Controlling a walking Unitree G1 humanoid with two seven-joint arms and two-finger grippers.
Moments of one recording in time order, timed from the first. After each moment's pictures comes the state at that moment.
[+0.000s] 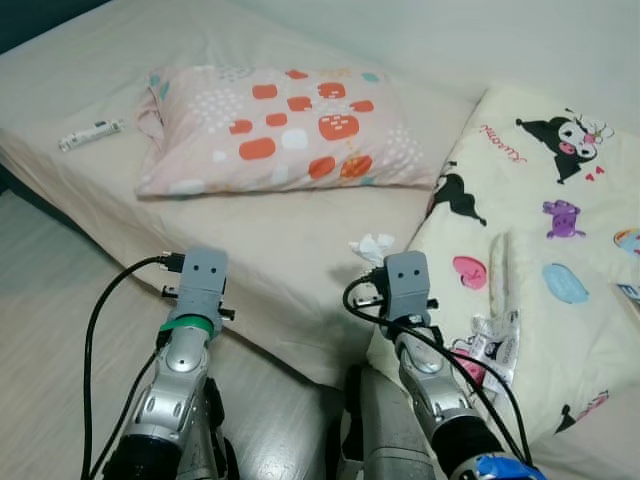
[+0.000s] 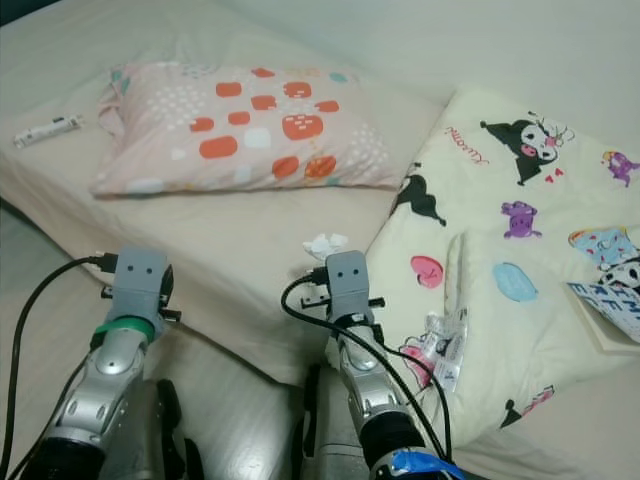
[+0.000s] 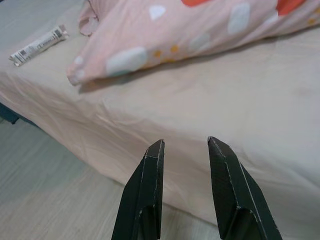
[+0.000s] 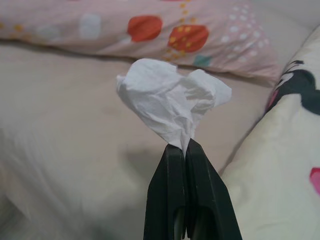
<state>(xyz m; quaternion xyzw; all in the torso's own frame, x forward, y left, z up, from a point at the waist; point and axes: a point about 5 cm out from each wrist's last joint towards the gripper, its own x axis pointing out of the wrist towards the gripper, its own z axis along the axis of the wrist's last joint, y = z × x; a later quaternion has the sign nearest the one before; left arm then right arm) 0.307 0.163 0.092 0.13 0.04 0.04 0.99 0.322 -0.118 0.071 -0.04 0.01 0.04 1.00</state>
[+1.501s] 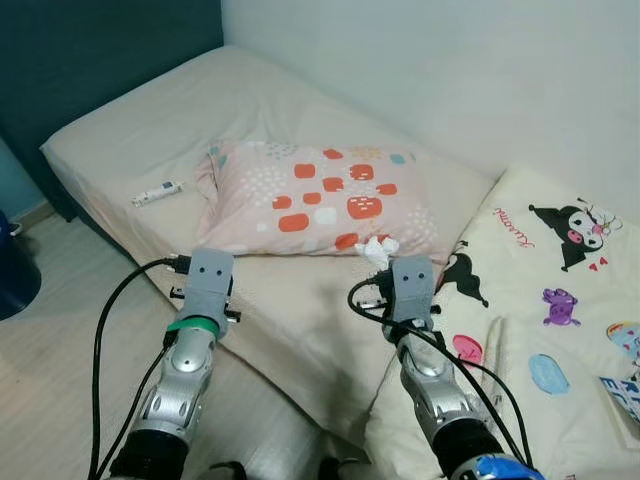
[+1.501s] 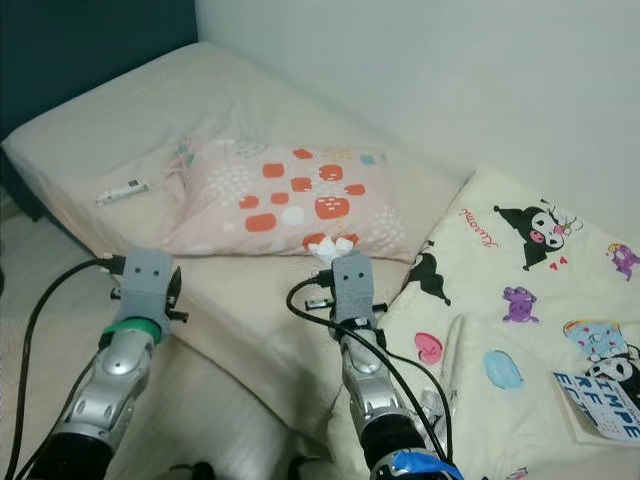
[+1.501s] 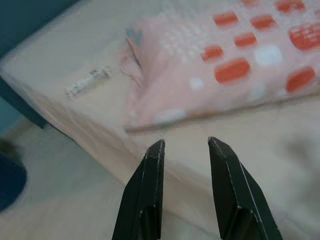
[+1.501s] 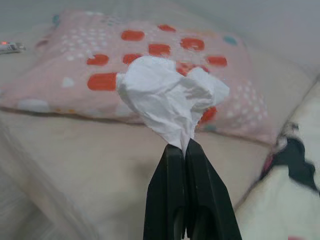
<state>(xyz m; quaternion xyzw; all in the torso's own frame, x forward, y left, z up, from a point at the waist) 0.308 0.152 0.068 0.11 0.07 0.00 0.99 0.318 -0.123 0.057 -0.02 0.04 0.02 1.00</state>
